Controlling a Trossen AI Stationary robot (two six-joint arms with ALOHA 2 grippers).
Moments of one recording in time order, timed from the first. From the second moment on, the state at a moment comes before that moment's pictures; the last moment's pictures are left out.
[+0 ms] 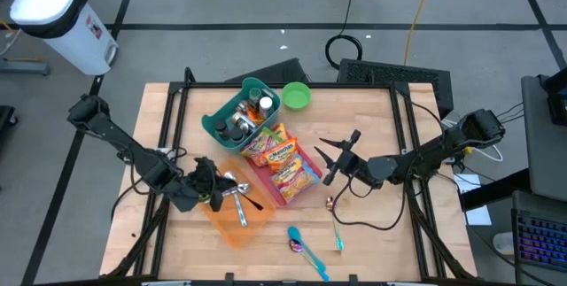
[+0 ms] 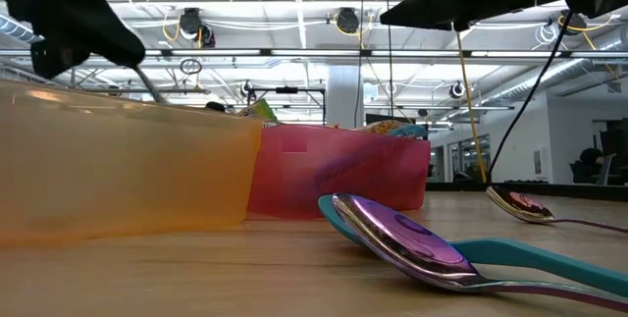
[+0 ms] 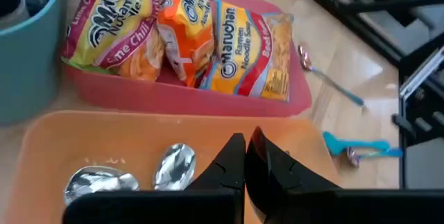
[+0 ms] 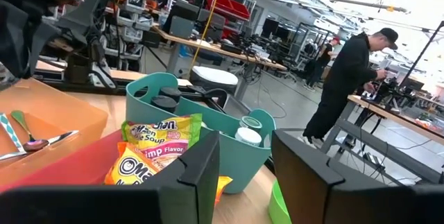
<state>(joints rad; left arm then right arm) -0.66 1.04 0.58 -0.31 -0.69 -1.14 0.33 1.35 0.51 0.89 0.91 -0.33</state>
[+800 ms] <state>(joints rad) -0.46 1.12 0.53 -0.23 -0.55 -1.03 0.33 1.35 0.51 0.87 0.91 -0.33</state>
